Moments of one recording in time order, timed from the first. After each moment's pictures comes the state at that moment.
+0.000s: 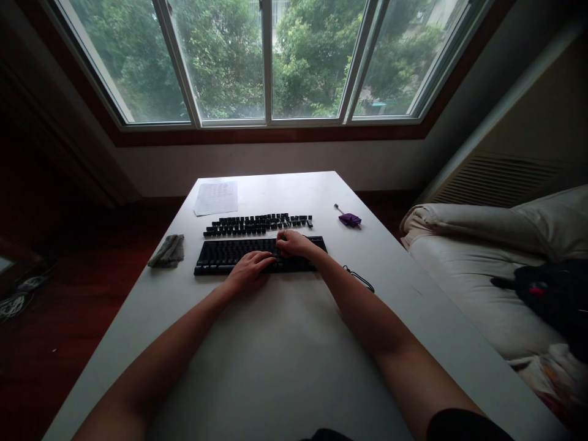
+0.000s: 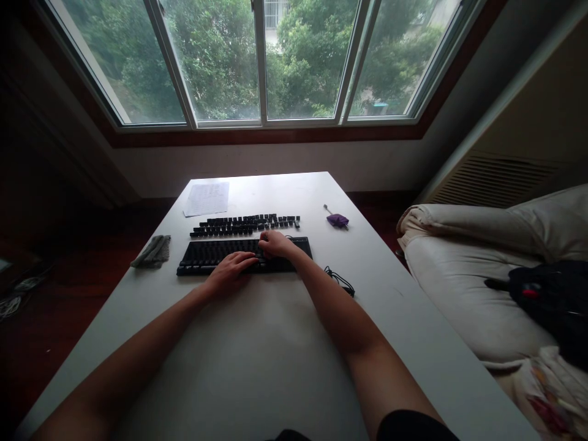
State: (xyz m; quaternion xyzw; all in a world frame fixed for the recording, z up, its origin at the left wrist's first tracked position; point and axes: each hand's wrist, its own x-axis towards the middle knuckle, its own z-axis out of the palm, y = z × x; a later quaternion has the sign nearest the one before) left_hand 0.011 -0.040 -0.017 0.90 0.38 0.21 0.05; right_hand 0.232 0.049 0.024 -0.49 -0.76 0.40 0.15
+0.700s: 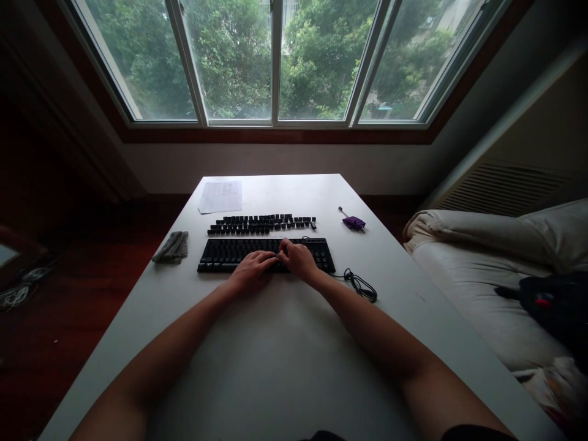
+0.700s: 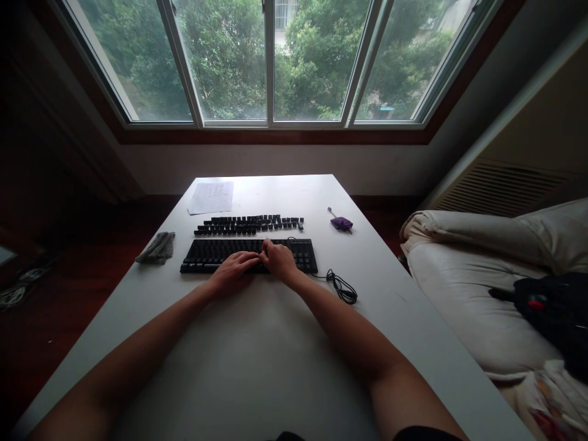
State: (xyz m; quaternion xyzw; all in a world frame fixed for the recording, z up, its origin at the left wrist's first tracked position) left_hand 0.009 -0.040 -0.016 0.90 0.38 0.21 0.06; right_hand 0.215 -0.005 0.012 -0.56 -0.80 0.11 0.18
